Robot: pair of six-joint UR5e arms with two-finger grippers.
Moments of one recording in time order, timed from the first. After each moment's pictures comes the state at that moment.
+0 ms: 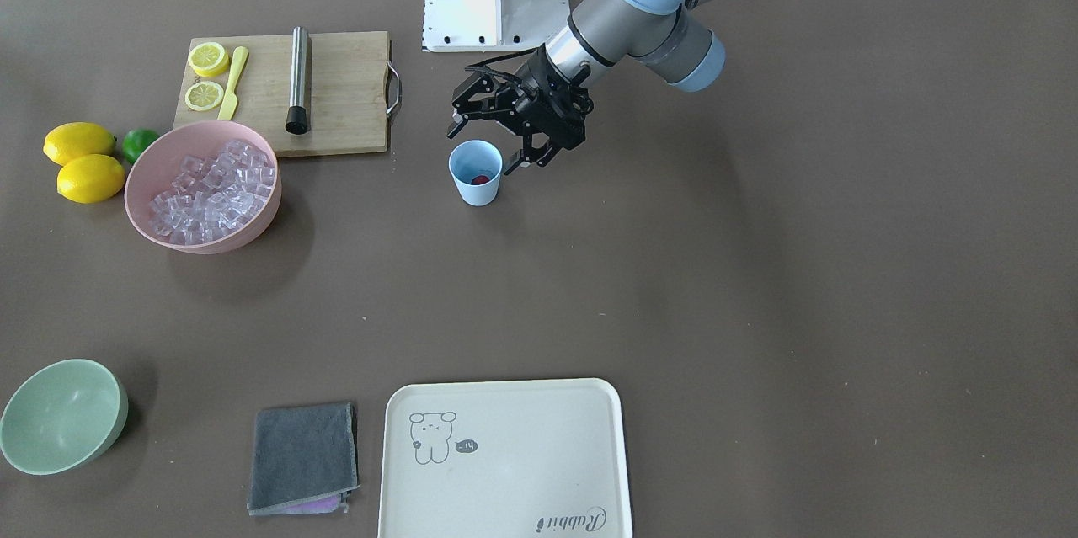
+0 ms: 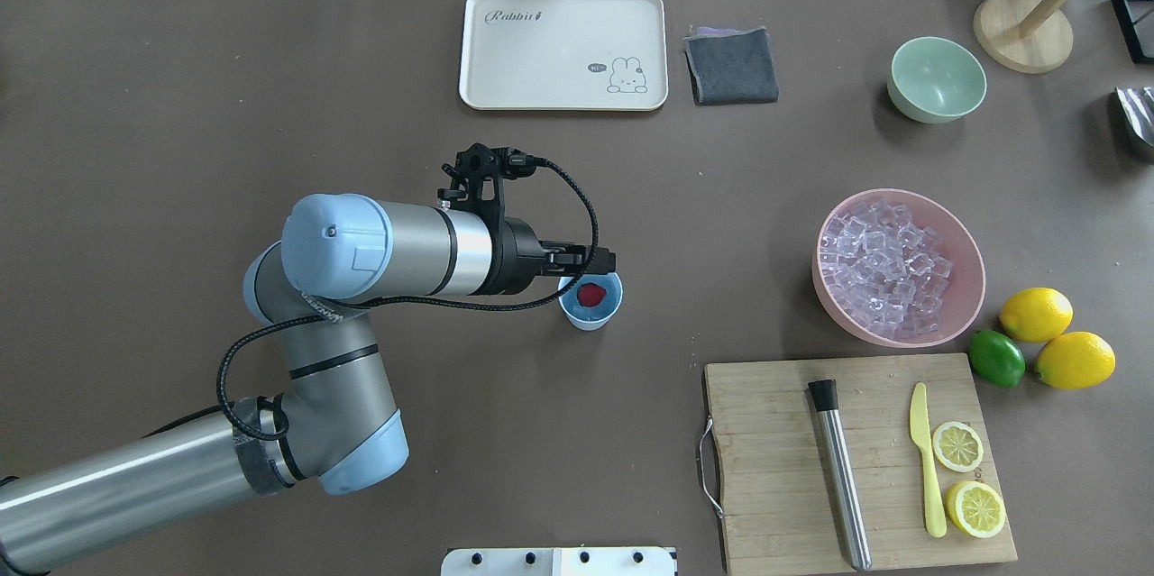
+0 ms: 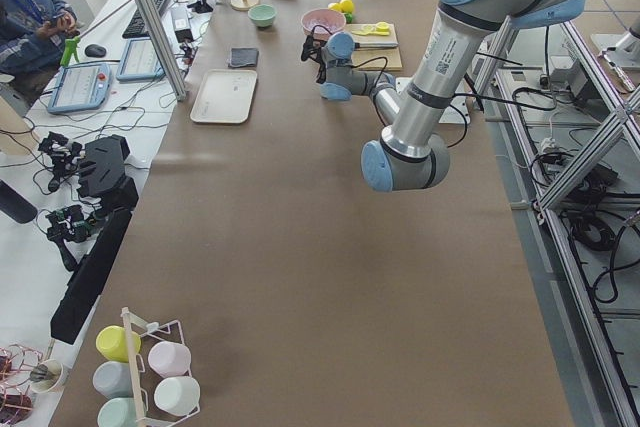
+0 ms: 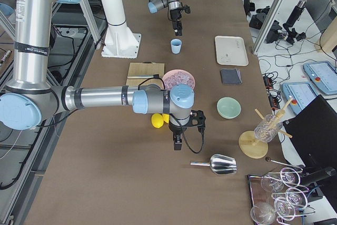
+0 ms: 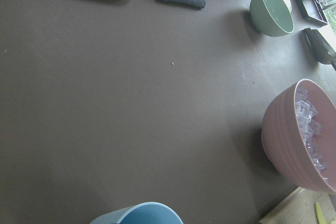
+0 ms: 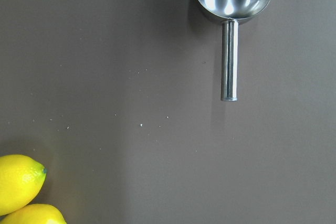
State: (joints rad) left arm -0.46 -2.19 -1.57 -2.48 -1.79 -1.26; right arm 1.50 -1.72 1.80 -1.63 2.28 -0.01
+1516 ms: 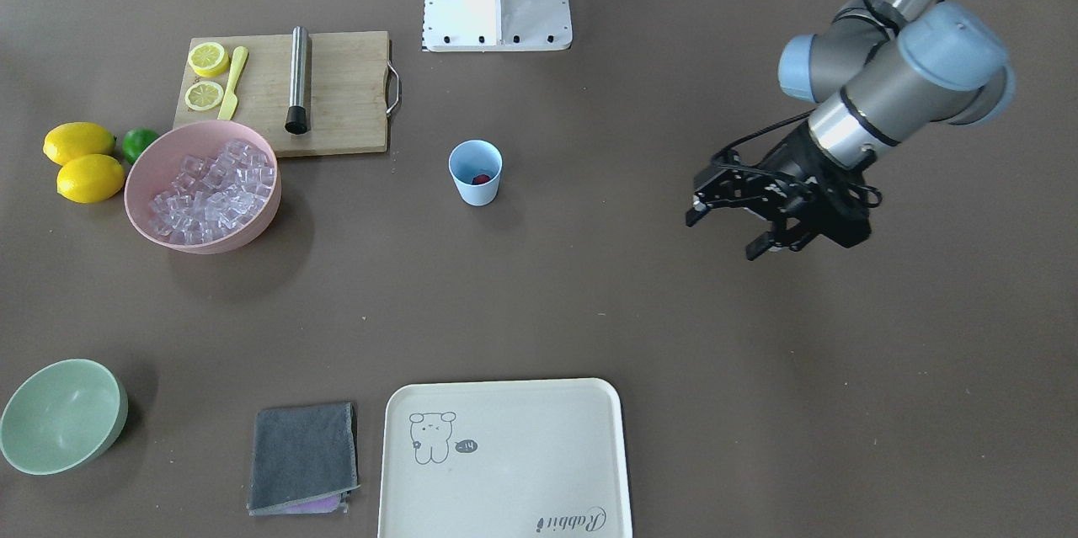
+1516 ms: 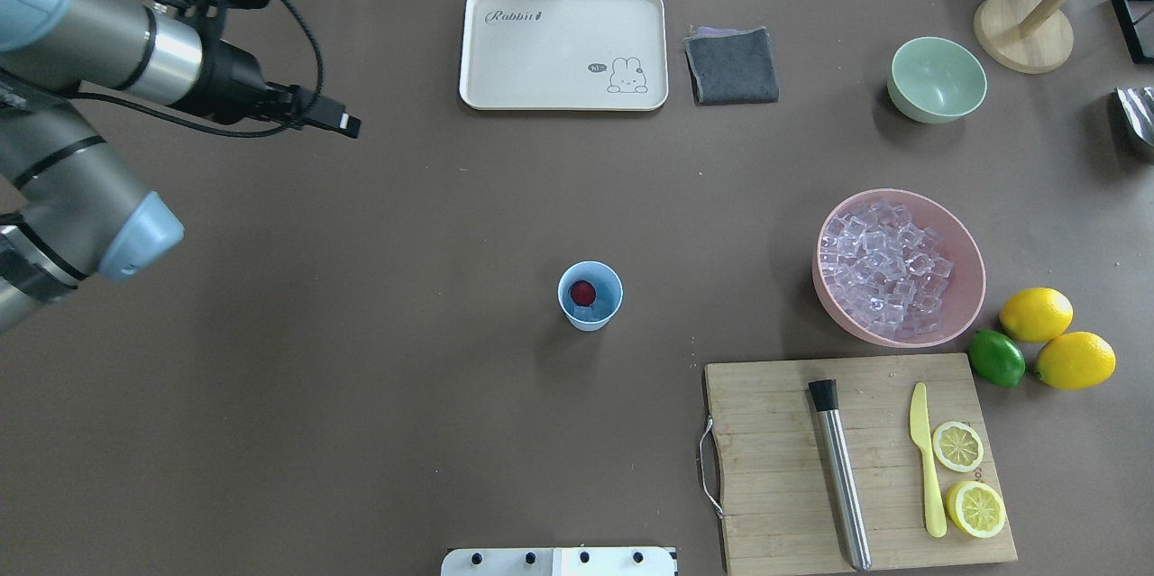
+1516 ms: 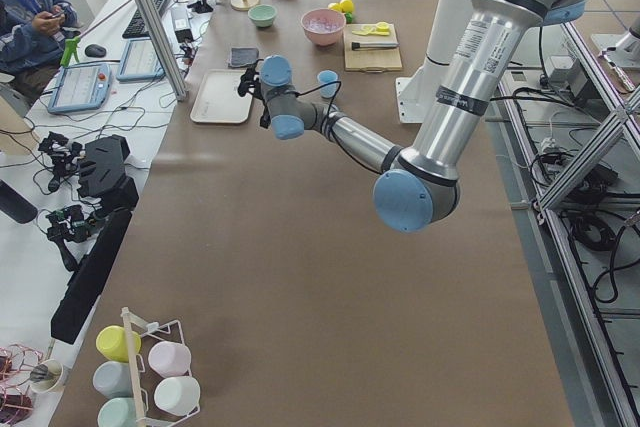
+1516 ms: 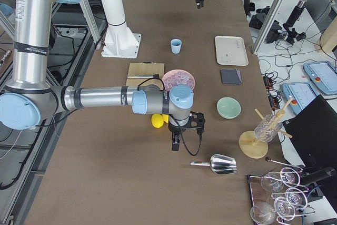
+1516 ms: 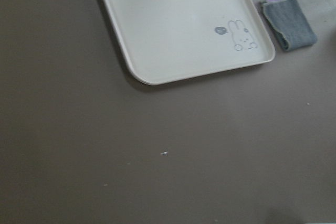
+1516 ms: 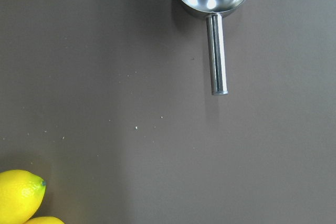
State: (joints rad) left arm -1.00 -1.93 -1.58 -2.32 -2.30 -0.80; right arm 1.50 -1.72 1.80 -1.62 2.28 0.09
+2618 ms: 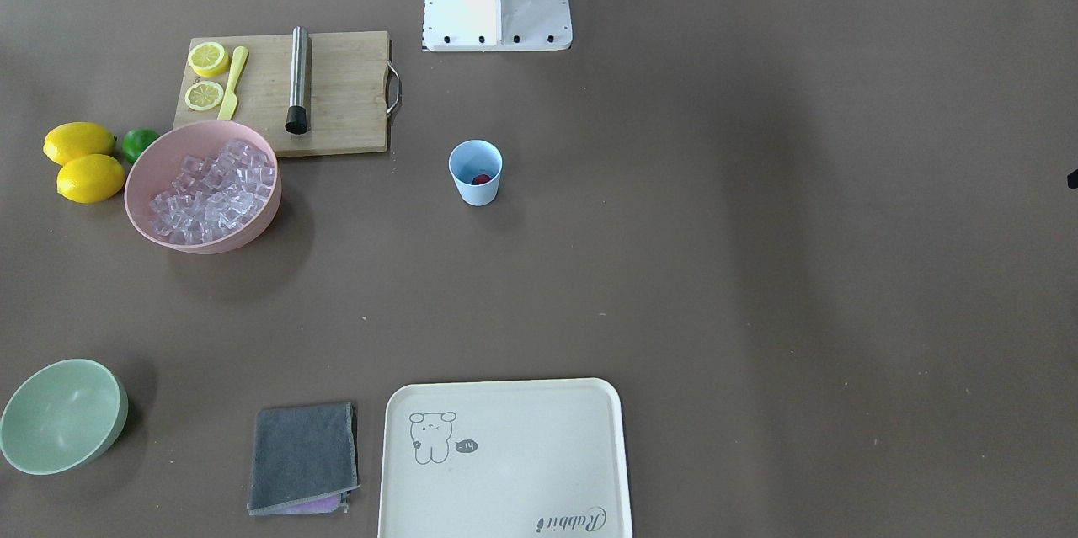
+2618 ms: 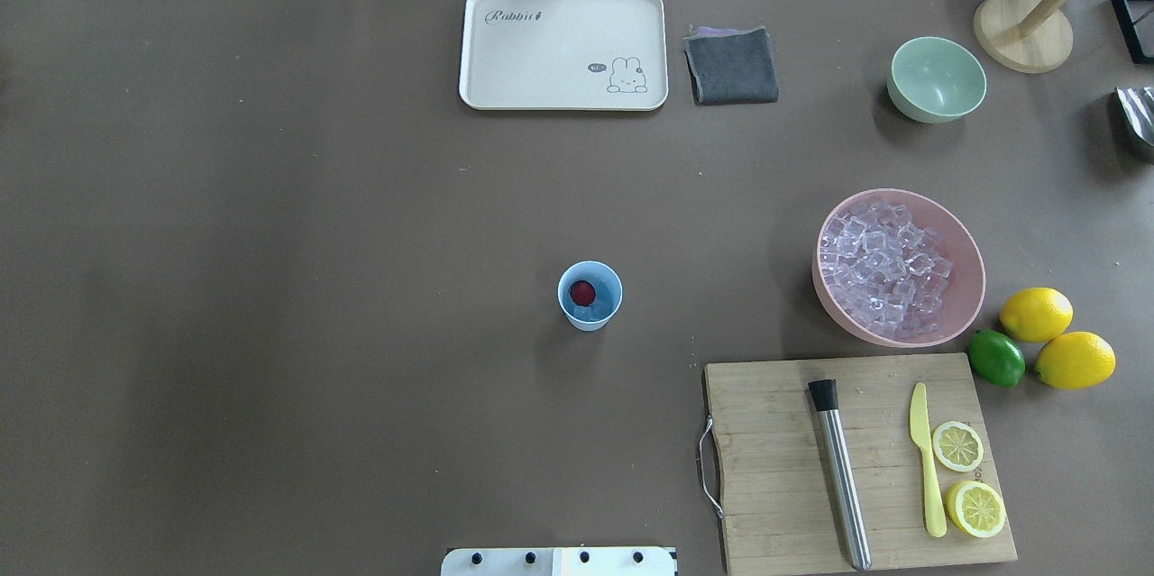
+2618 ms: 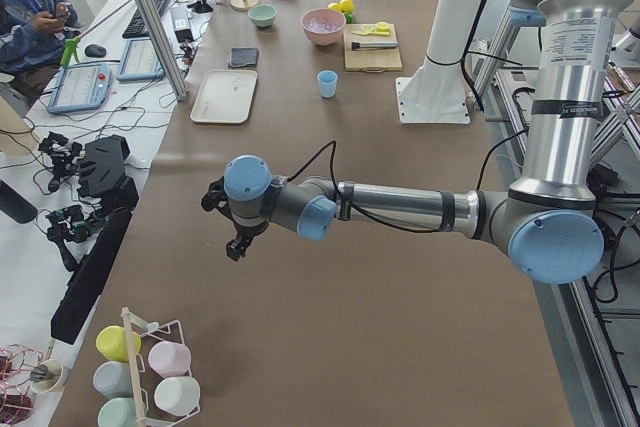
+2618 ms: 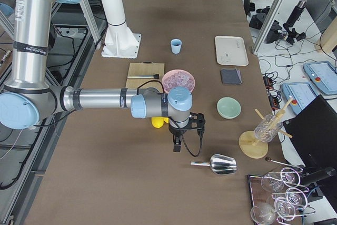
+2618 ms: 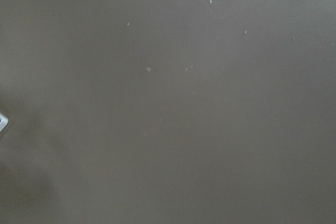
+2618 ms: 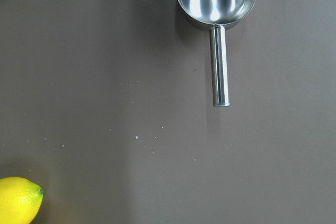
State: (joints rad) left arm -1.50 -1.59 -1.57 -1.83 -2.45 0.26; right arm 1.51 -1.74 1.77 -1.53 2.29 0.10
